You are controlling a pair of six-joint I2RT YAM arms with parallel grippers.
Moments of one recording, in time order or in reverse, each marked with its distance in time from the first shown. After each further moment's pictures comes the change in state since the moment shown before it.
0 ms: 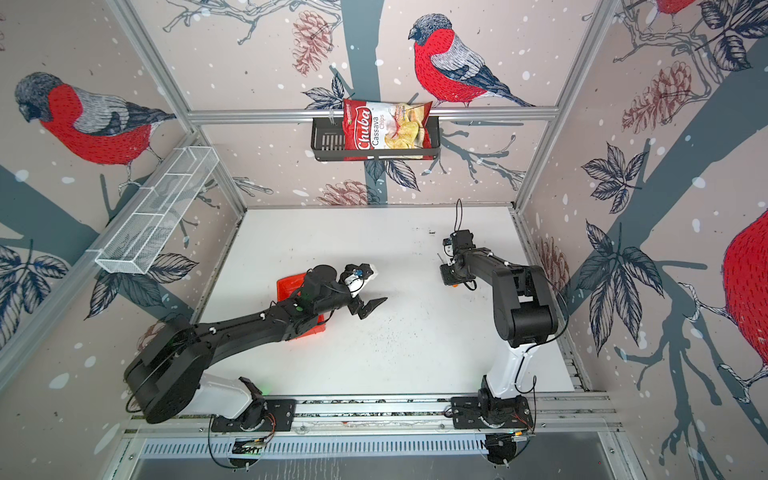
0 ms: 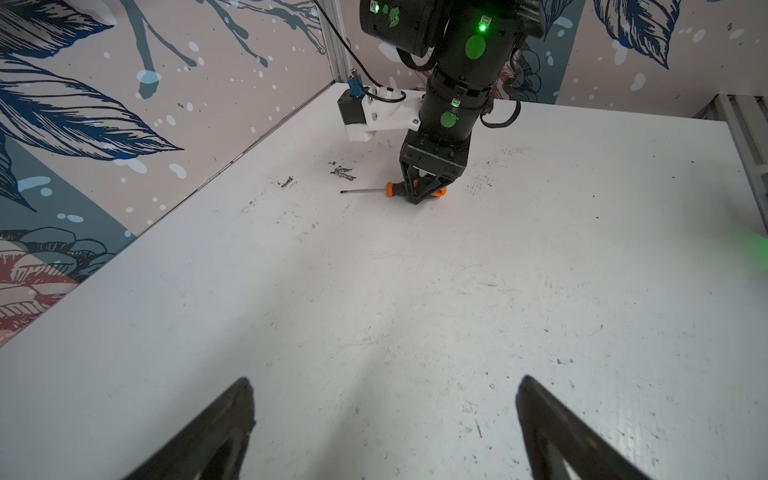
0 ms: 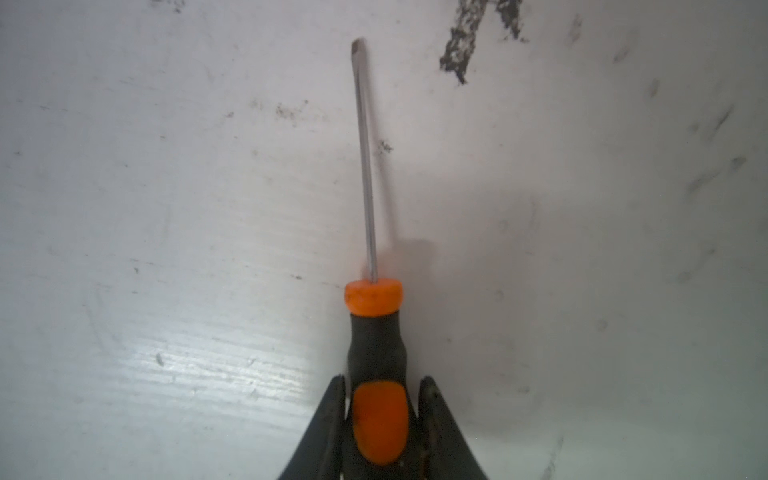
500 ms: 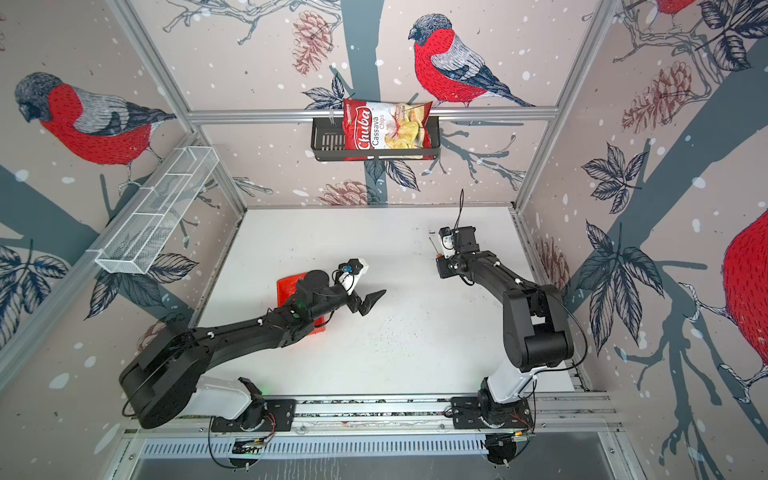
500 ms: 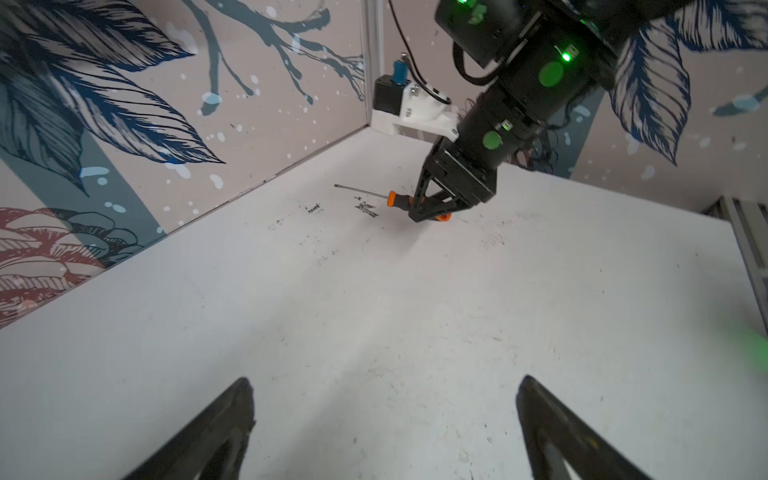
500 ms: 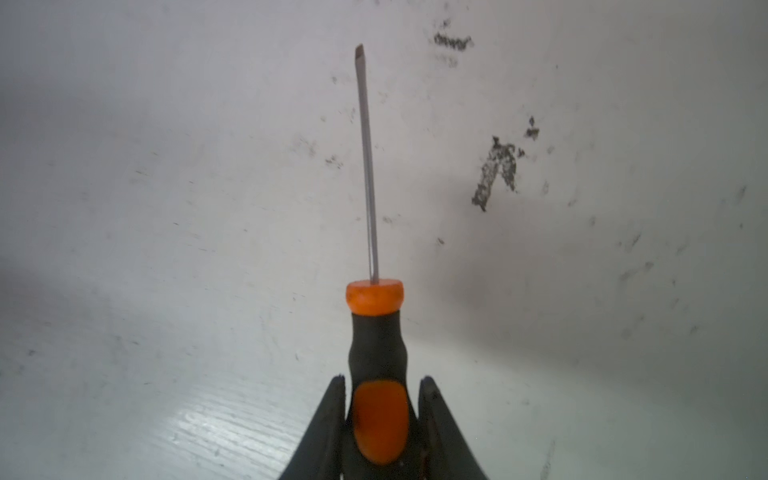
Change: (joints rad) left arm 0.008 -0.029 -0.079 0.224 -0.081 -0.220; right arm 0.038 -0.193 -0.073 0.143 -0.113 -0.001
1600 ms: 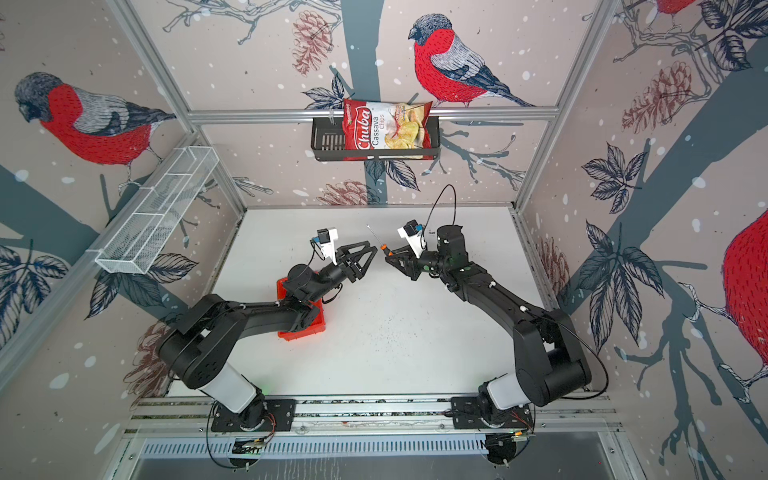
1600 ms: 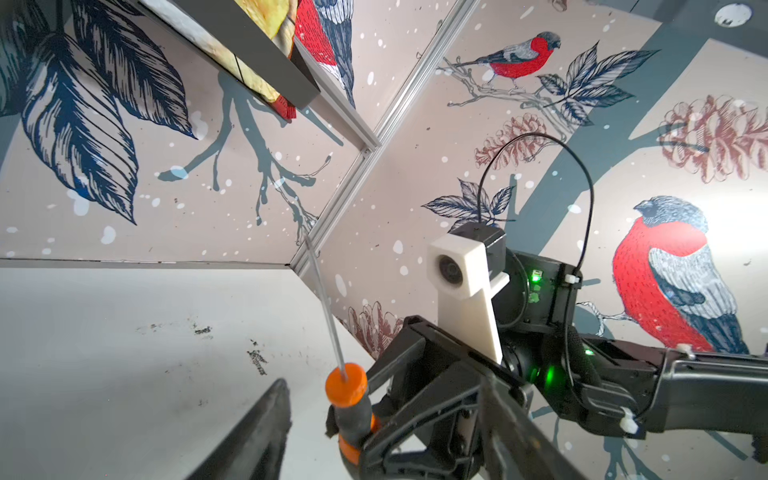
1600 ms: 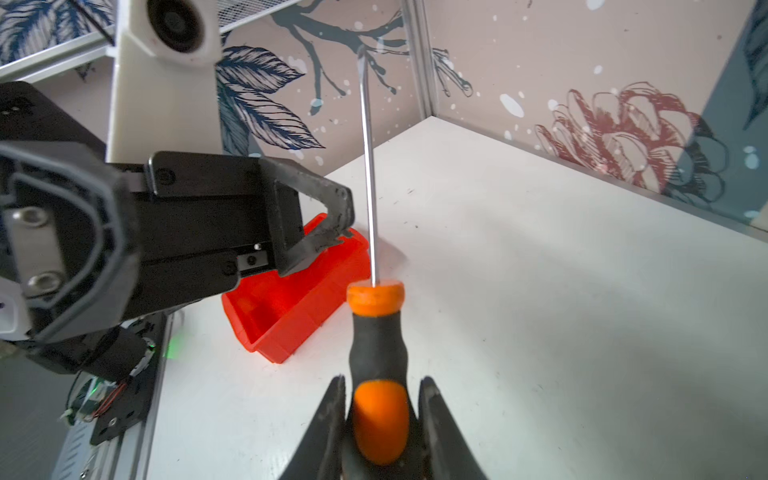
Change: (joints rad) left arm 0.119 0.238 0.050 0.699 0.171 -0.776; right arm 0.197 -0.162 -0.109 0.449 -0.686 0.063
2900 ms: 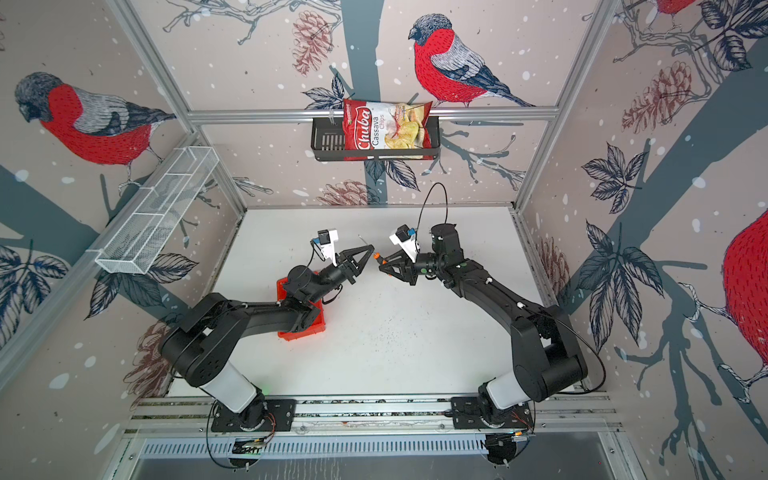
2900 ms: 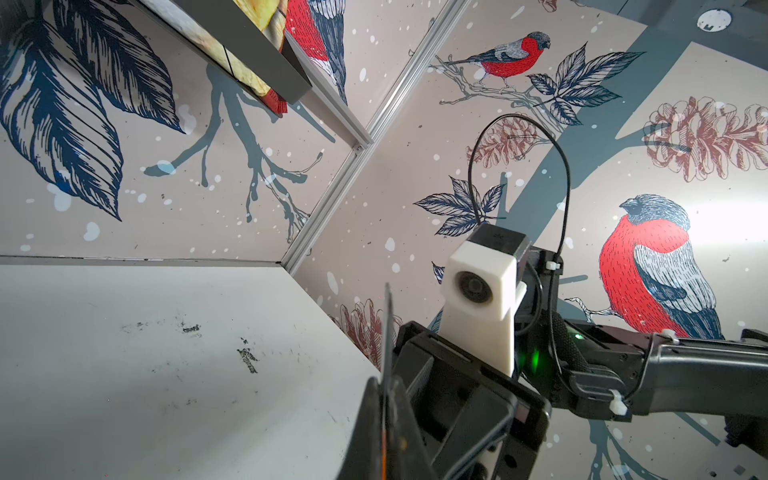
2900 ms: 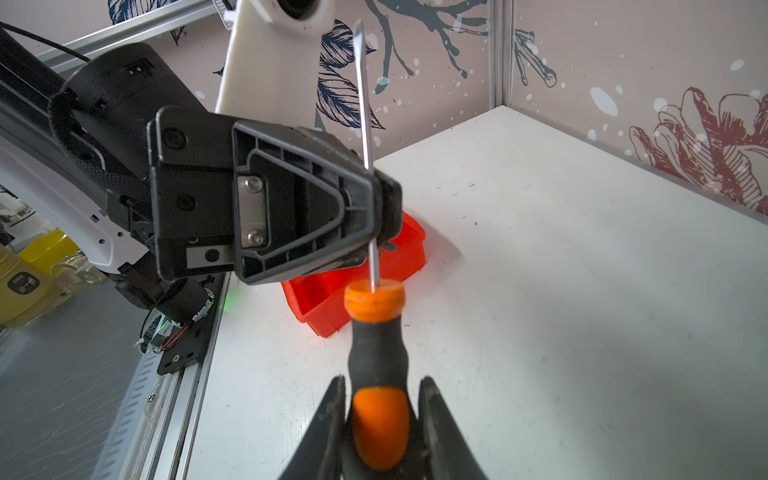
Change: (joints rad) left arm 0.000 0.006 -0.011 0.021 0.020 -0.016; right arm 0.017 0.024 0.047 -0.103 -0.126 -0.108
